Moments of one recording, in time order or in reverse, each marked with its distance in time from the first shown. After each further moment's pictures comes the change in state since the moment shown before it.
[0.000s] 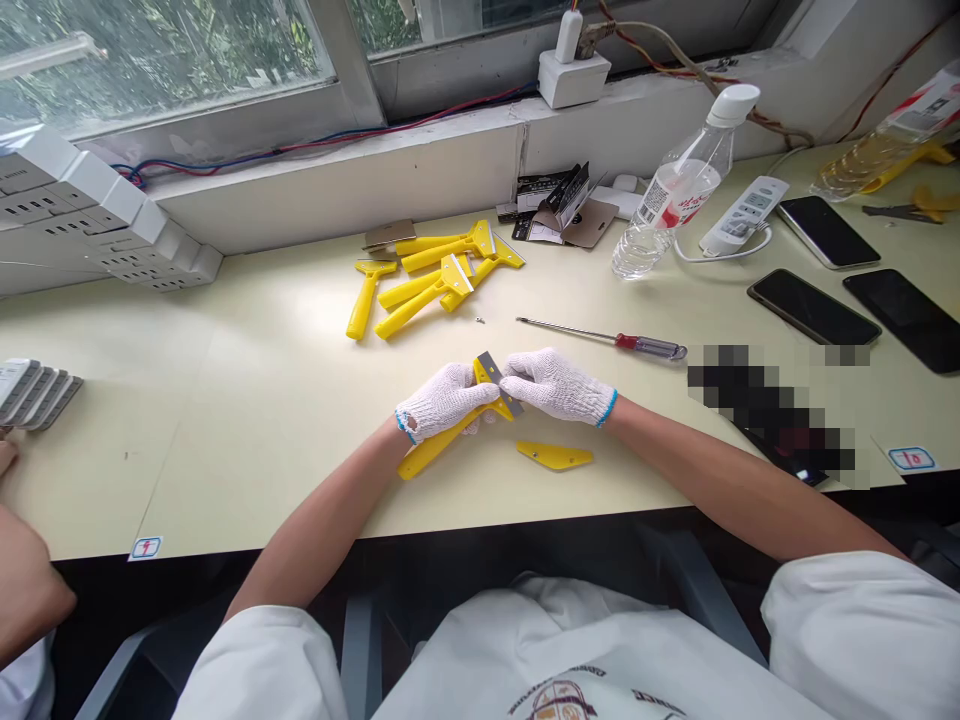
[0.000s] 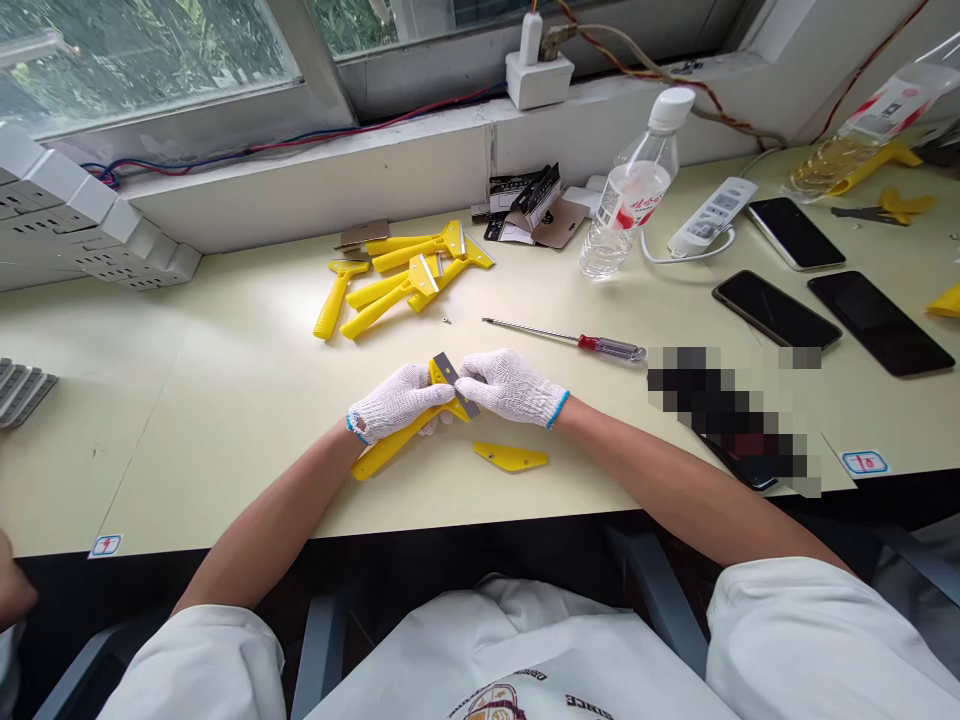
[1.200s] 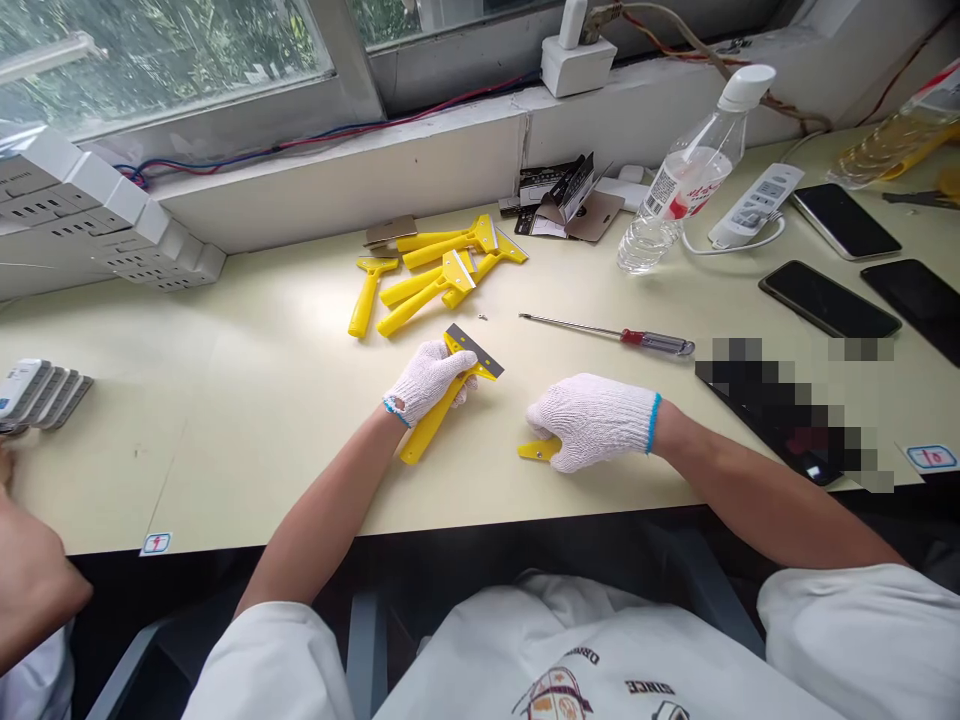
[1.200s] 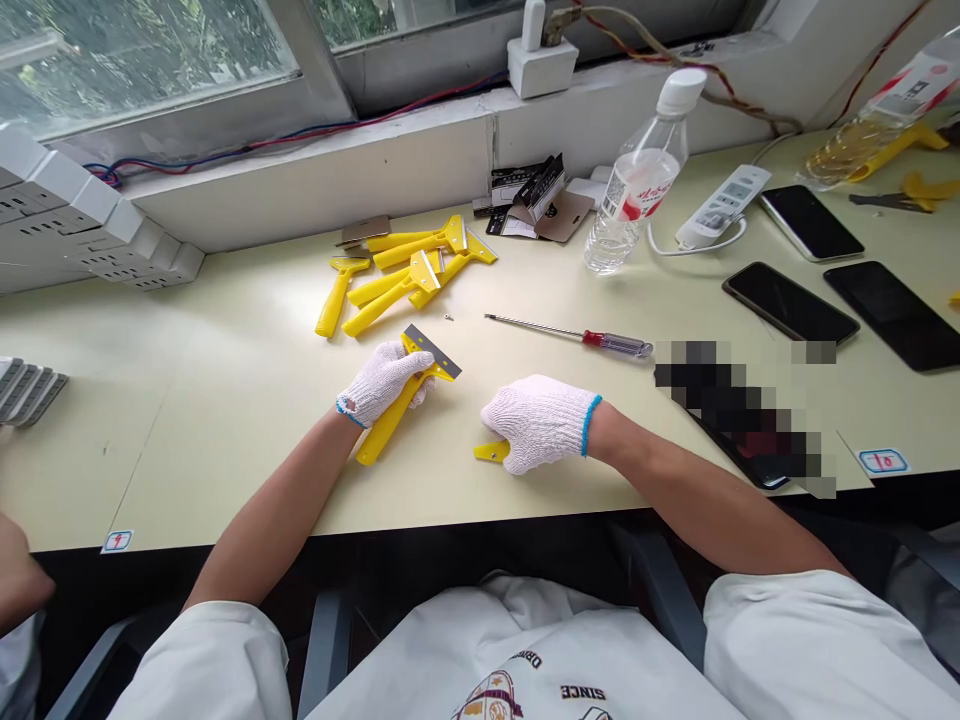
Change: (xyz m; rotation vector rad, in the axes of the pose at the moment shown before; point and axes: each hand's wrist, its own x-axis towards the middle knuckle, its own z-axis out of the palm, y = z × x) left_hand 0.008 0.005 -0.018 -0.156 0.306 -0.012; right_hand -0.034 -0.039 -0.024 -0.653 -0.568 0.051
